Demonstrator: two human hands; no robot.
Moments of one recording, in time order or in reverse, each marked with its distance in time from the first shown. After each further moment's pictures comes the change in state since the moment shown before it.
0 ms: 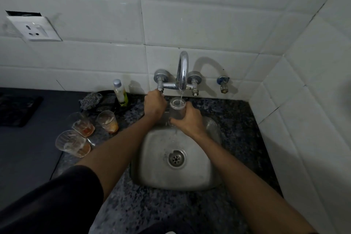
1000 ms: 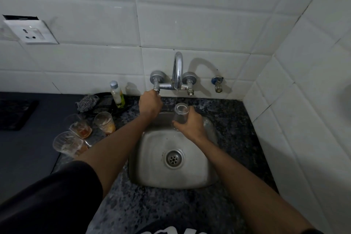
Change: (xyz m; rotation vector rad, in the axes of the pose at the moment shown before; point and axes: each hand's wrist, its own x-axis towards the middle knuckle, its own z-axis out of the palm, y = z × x) left_hand -0.003 -0.002 -0.009 0.112 -0.025 0.046; right_hand -0.016 0.024 -0.001 0.020 0.101 0.004
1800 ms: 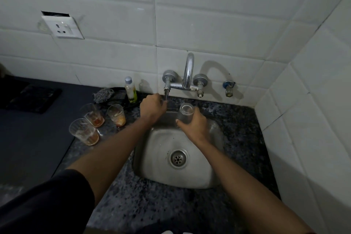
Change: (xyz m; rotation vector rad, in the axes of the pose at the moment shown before) left_hand -0.038 -0.022 -0.022 0.012 0.046 0.033; right_hand -0.009 0.000 0.006 0.071 0.033 -0.073
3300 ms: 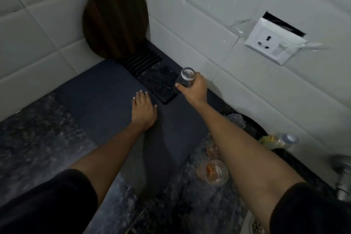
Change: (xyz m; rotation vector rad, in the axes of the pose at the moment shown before) left_hand 0.034 -0.557 -0.118 0.242 -0.107 -0.601; right_hand 0.097 -0.321 0.535 0.009 -0.487 -0.319
